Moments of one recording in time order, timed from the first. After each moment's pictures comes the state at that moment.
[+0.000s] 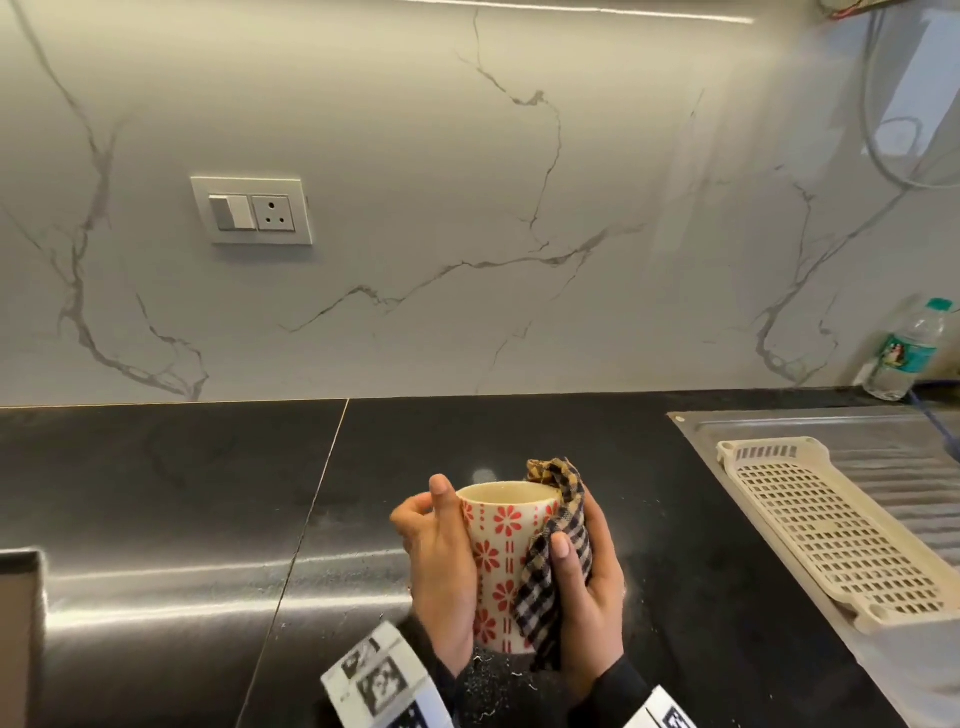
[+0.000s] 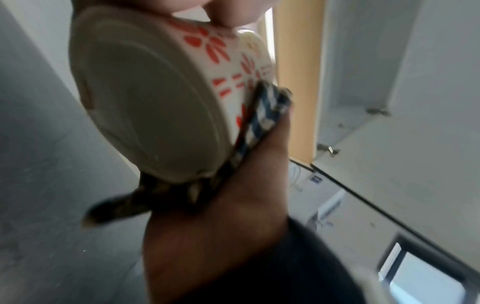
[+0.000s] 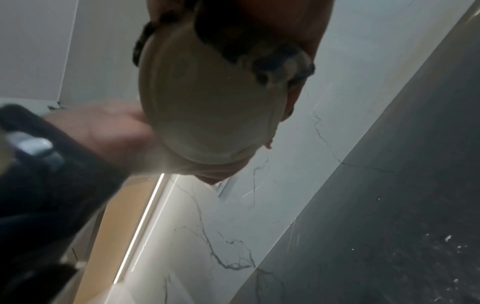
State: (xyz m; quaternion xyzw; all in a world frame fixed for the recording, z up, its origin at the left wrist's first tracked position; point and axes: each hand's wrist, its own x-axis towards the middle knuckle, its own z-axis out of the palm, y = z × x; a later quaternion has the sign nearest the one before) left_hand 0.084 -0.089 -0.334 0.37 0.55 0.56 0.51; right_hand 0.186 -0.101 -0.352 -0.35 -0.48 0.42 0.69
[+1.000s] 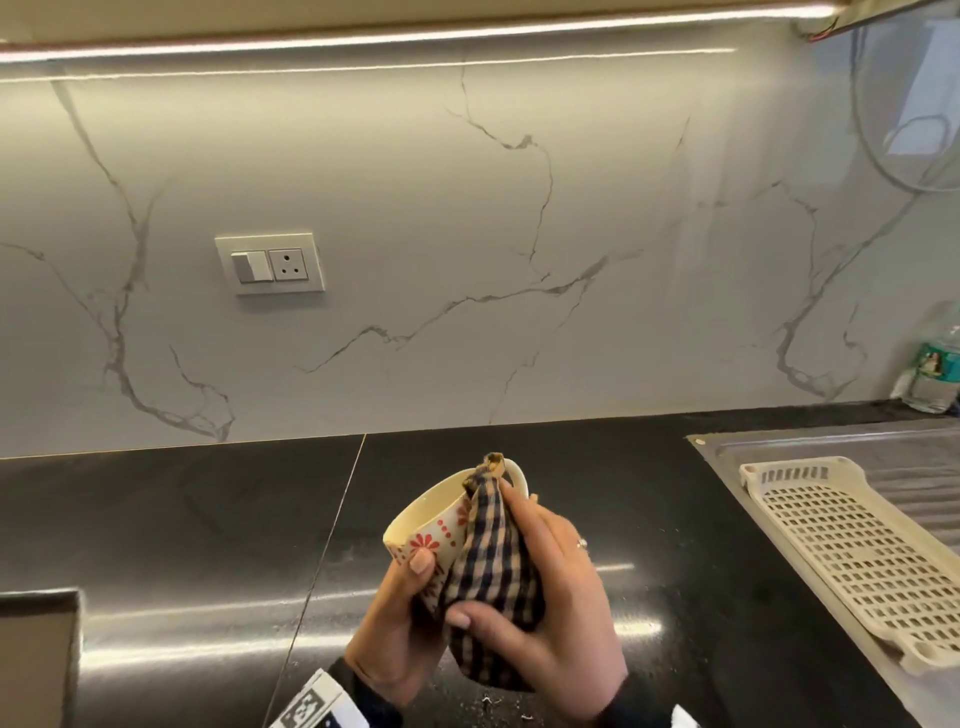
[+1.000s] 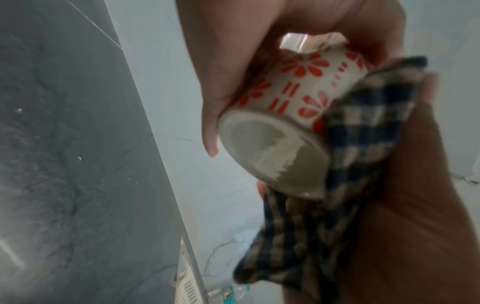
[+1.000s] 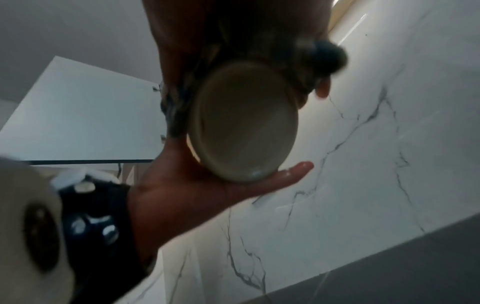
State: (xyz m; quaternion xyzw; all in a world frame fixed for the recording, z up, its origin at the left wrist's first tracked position) left_hand 0.056 -0.097 -0.329 0.34 0.20 0.59 0.71; right_hand 0.194 -0.103 -0.322 -0.41 -0.75 0.13 0.50
